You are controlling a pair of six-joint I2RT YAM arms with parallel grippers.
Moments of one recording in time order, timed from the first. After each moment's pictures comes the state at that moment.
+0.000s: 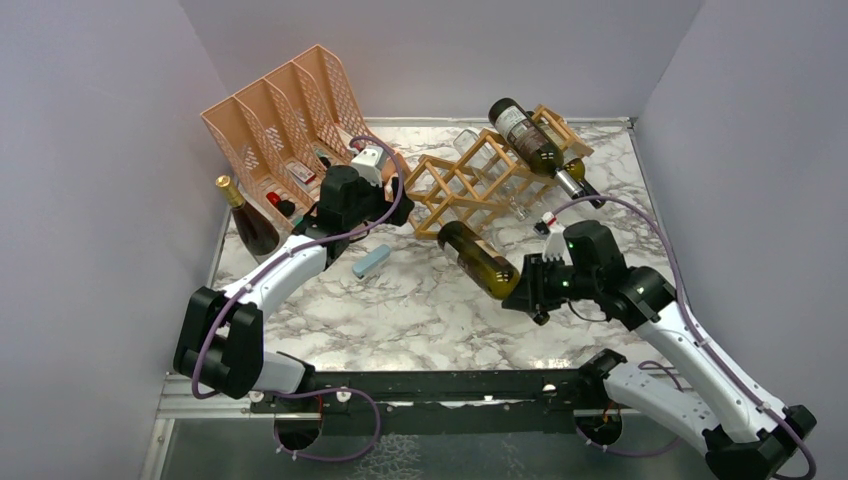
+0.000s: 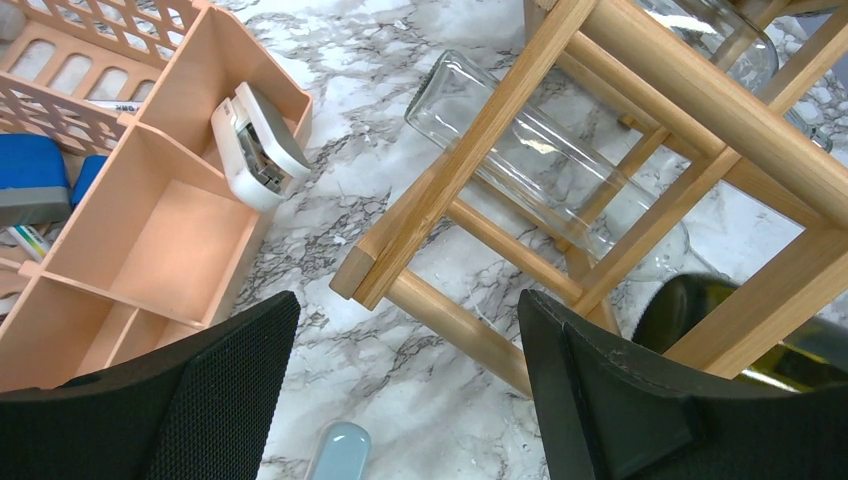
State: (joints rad) left arm -0.40 1.37 0.87 0.13 0.20 -0.21; right arm 0.58 0.81 0.84 -0.80 -0.37 0.47
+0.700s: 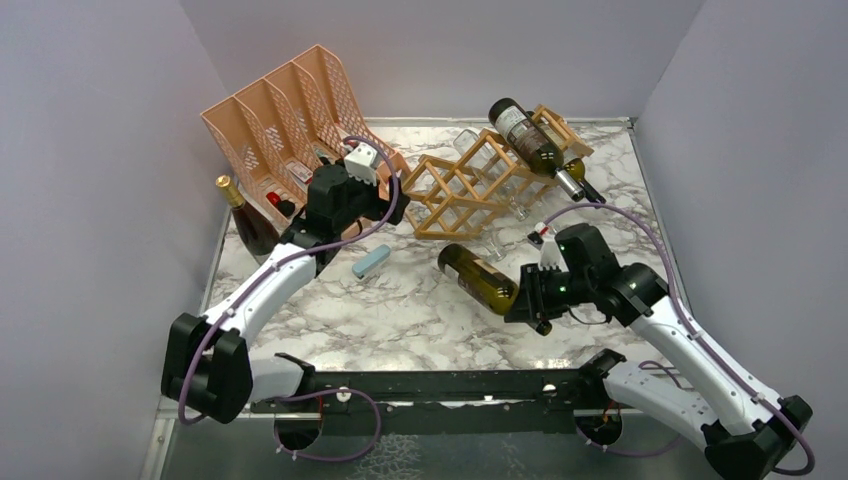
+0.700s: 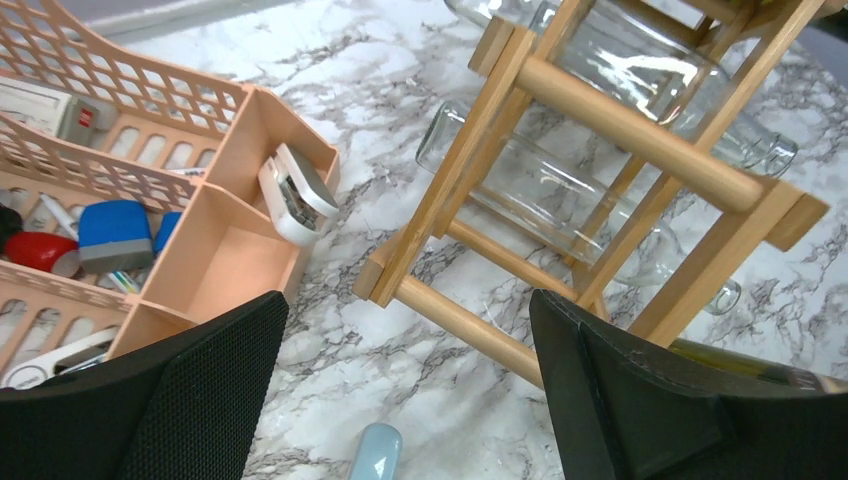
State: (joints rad) left arm -0.40 1.28 0.88 0.11 0.19 -0.11; right arm 0.58 0.83 0.84 -0.93 -0.42 0.46
